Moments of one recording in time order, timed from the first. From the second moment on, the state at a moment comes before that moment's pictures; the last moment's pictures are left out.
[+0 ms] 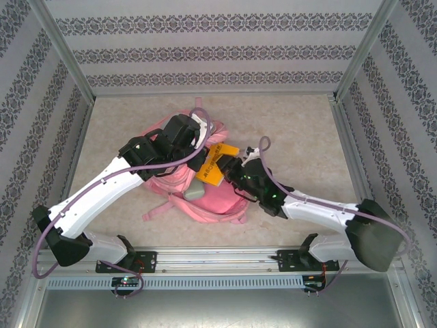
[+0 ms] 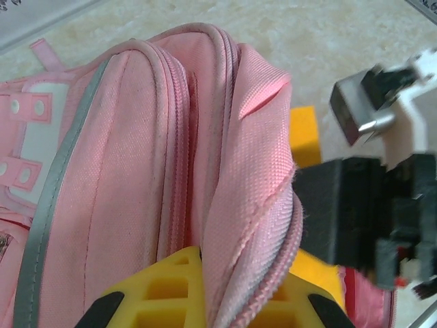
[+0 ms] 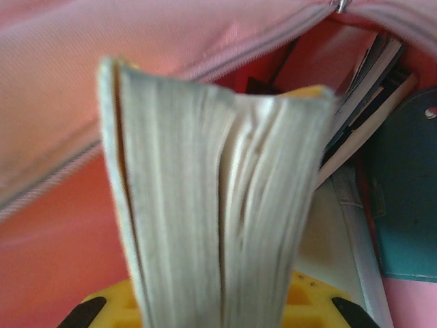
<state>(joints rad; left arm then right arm) -0.78 1.37 1.54 -0.95 -0.13 -0.16 0.85 1.30 0.61 0.45 0.08 1.44</state>
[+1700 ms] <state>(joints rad) -0.68 1.38 1.47 -0.79 0.06 -0.26 0.87 1.42 0.56 0.68 -0.02 0.97</state>
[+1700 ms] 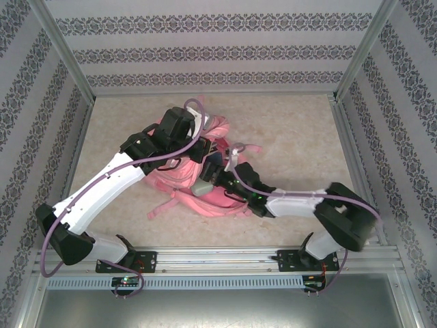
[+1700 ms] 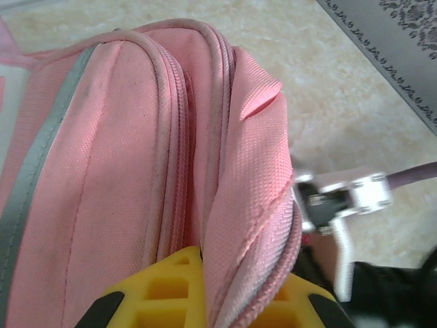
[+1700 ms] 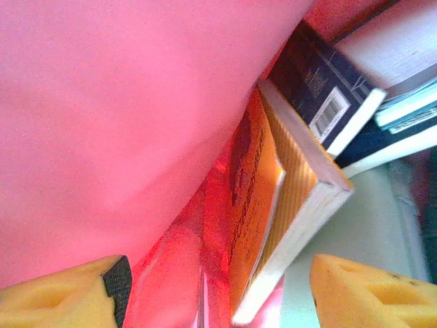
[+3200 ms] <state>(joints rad) -0.32 1.07 0.91 -0.84 -0.11 -0.81 0.73 0.87 0.39 -0.25 -0.05 1.04</state>
